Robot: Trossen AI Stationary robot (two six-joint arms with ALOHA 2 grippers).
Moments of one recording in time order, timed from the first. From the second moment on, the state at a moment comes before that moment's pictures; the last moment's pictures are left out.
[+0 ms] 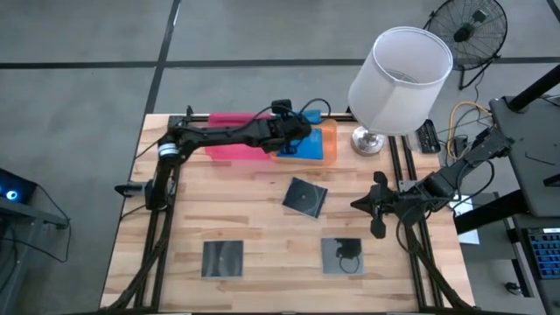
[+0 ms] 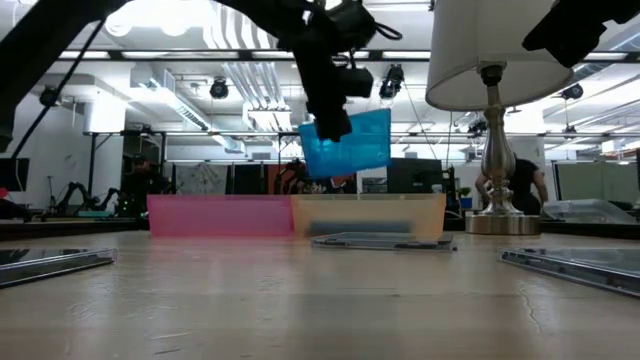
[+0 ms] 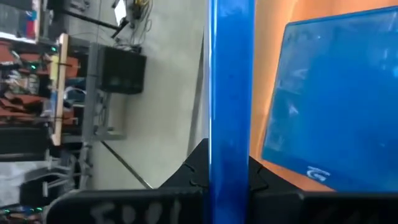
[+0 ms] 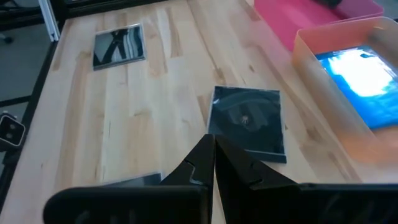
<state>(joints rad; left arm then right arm) 0.25 2.02 1.81 -0.62 -0.75 0.50 0.61 0.84 0.71 -0.59 0.61 0.62</state>
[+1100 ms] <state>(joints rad) 0.16 2.18 1.81 -0.50 -0.88 0.60 0.61 0.84 0.70 -0.59 0.60 0.59</state>
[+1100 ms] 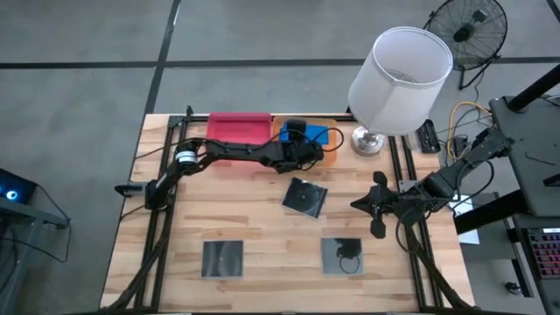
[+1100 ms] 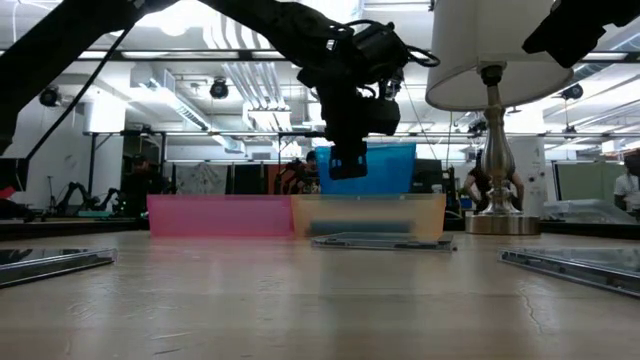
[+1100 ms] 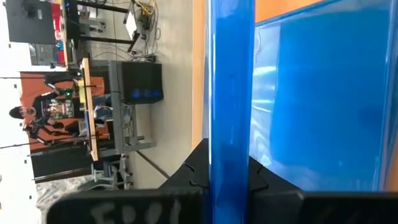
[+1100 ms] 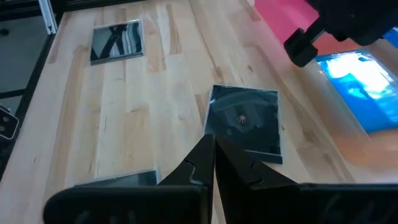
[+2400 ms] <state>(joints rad) 0.16 2.18 1.70 -0.47 -0.84 0.53 0.61 0.84 0.70 -0.57 0.60 0.62</state>
